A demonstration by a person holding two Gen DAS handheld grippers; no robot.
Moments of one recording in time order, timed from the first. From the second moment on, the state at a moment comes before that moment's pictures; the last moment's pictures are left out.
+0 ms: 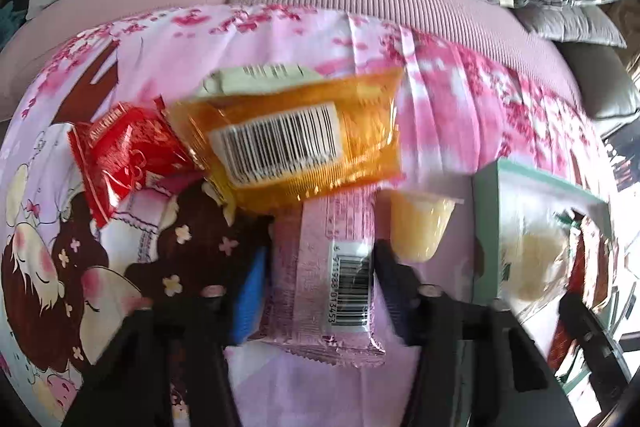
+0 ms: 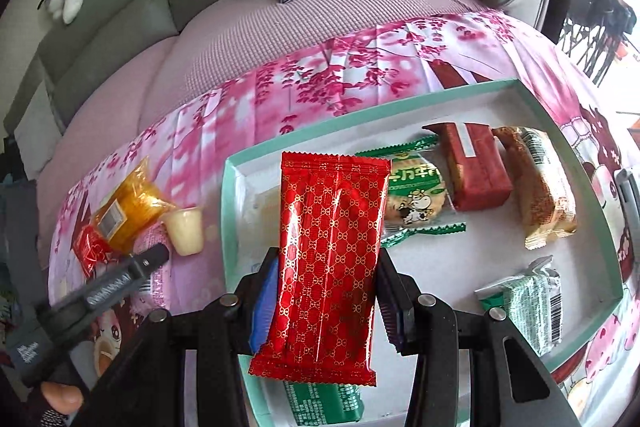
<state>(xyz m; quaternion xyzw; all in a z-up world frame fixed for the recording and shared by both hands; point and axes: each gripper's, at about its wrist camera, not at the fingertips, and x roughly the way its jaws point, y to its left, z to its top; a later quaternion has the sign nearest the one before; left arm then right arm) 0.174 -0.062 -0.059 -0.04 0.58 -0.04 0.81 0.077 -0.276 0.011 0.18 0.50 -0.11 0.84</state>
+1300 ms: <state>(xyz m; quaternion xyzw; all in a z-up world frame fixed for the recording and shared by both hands) 0.094 -0.196 0.000 0.02 0.53 -0.22 0.81 0.032 -0.380 0.008 0.27 0.47 -0.22 0.81</state>
